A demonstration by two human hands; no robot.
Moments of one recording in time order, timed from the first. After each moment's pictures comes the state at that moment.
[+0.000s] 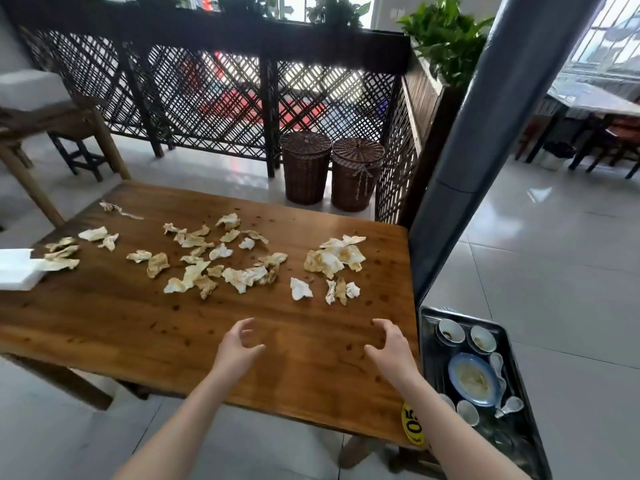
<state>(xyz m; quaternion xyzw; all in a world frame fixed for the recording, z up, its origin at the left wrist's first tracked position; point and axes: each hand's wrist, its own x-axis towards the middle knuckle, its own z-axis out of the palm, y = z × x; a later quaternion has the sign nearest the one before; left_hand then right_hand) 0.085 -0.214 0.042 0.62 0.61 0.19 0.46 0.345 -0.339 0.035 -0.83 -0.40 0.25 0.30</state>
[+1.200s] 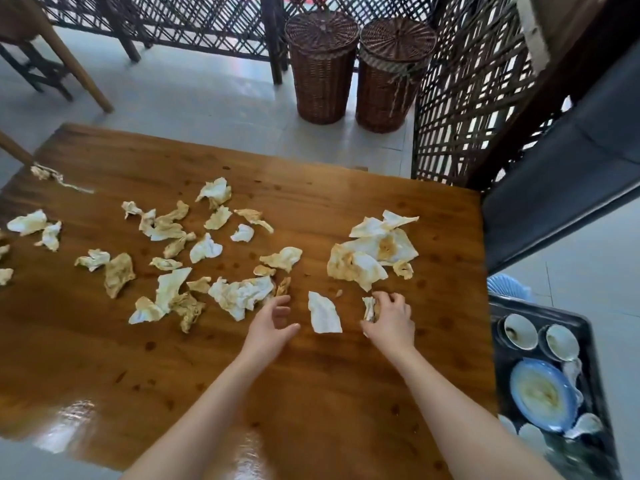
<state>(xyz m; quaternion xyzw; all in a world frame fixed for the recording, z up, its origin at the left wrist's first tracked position) 0.183 -0.022 -0.036 0.61 0.59 0.09 0.51 0.399 -0.101 -0.095 -0.89 -0.35 0.26 0.10</state>
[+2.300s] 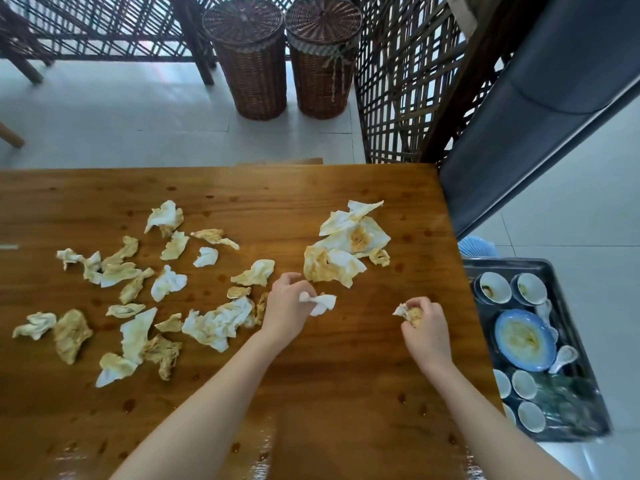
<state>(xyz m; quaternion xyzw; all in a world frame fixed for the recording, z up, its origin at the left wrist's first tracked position) 0.257 0.025 -0.062 0.83 0.43 0.03 0.35 0.418 -0.163 -0.069 -0.91 -0.20 0.20 0.30</state>
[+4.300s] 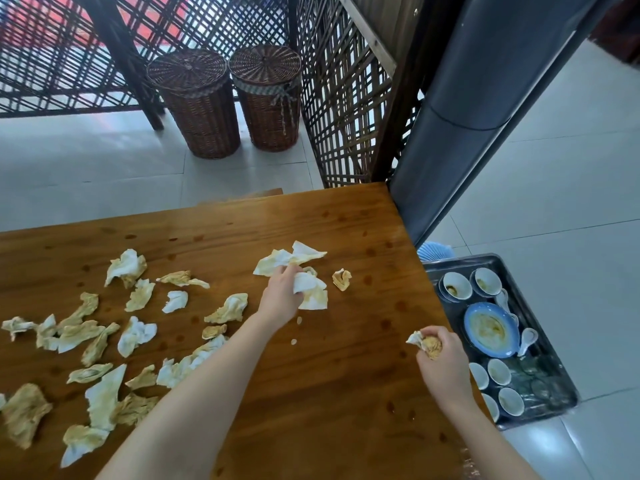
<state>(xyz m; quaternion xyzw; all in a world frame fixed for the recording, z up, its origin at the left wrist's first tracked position) 0.322 0.064 -0.055 0.87 0.35 -0.01 0.35 0.404 -0.225 -0.032 -0.92 -0.11 0.15 0.36</state>
